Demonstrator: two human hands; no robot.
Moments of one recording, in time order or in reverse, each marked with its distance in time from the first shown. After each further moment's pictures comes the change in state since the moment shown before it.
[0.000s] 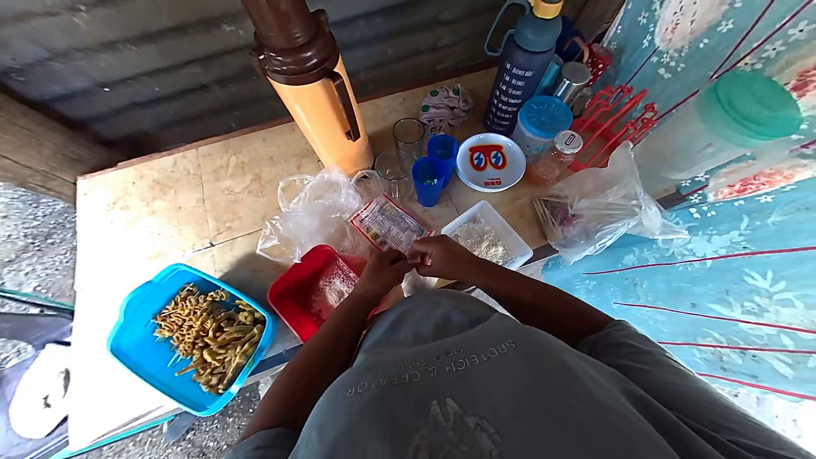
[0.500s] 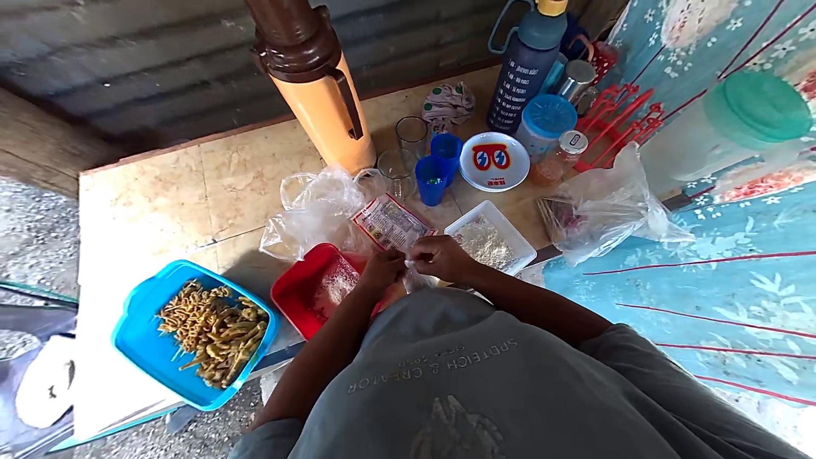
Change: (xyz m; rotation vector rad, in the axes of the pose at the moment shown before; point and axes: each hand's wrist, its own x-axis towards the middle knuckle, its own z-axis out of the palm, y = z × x) left_hand 0.015 -0.017 -0.001 -0.173 0.062 -0.171; right_hand 0.002 -0.001 0.010 0.162 0.160 -0.105
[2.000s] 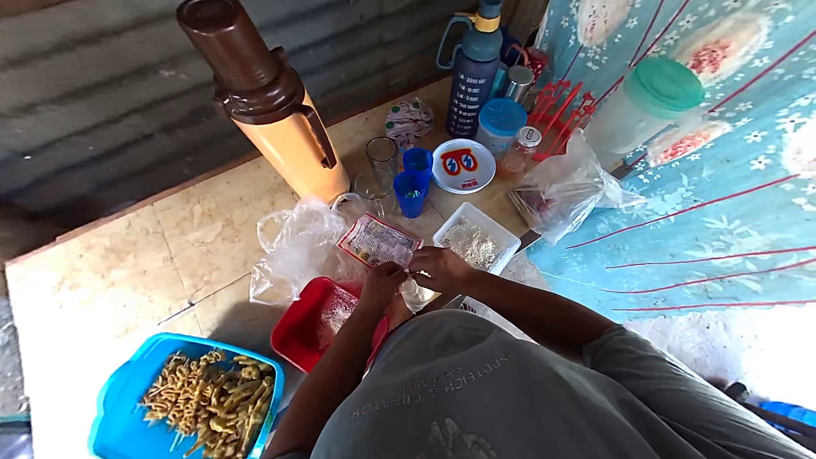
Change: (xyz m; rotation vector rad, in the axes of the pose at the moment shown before) left_hand 0.001 0.019 -0.013 0.221 -0.097 0.148; right_hand -0.006 -0.015 0.011 -0.429 0.064 0.004
